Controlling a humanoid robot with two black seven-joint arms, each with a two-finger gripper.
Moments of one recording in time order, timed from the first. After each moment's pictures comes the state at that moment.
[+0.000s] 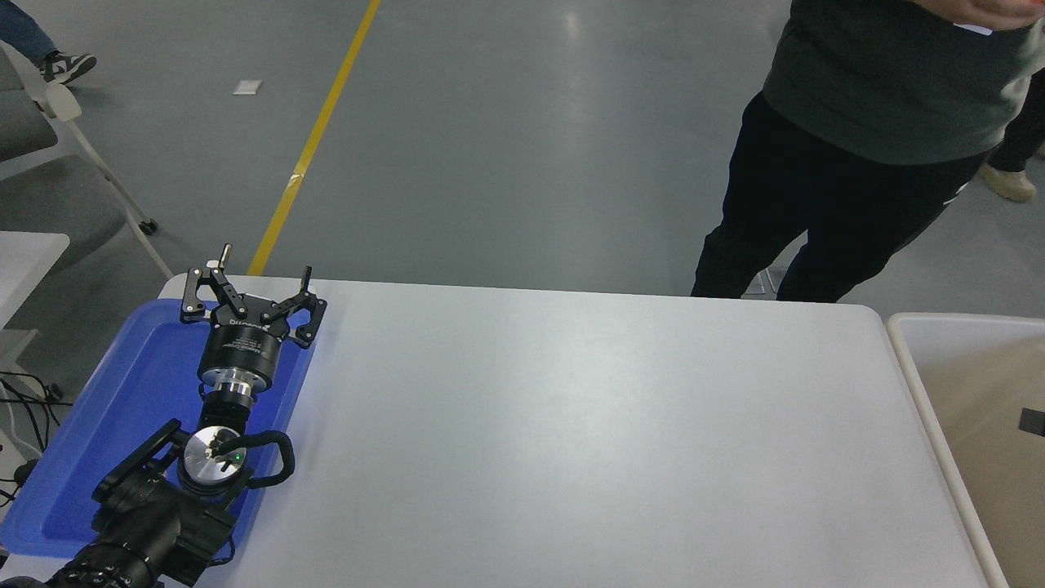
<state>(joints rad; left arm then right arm) -0.50 0.13 -1.12 -0.54 -0.09 -0.62 -0.36 0.75 -0.64 -0.58 0.21 -0.55 0.13 0.18</state>
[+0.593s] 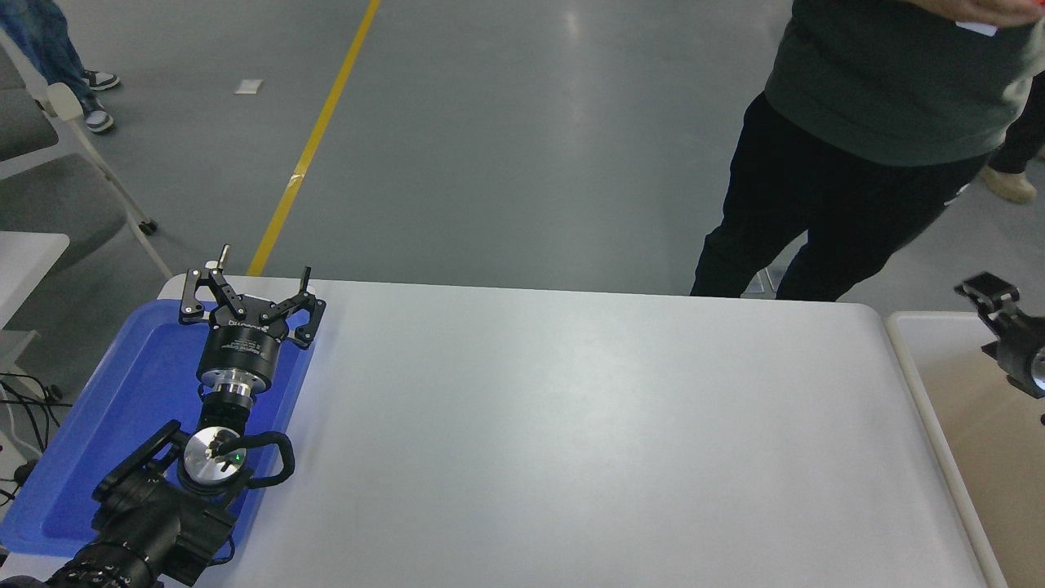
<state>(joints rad) -0.50 0.14 -1.12 -0.54 -0.09 -0.62 -0.36 0.81 -0.65 0.16 0.52 -0.24 0.14 0.18</state>
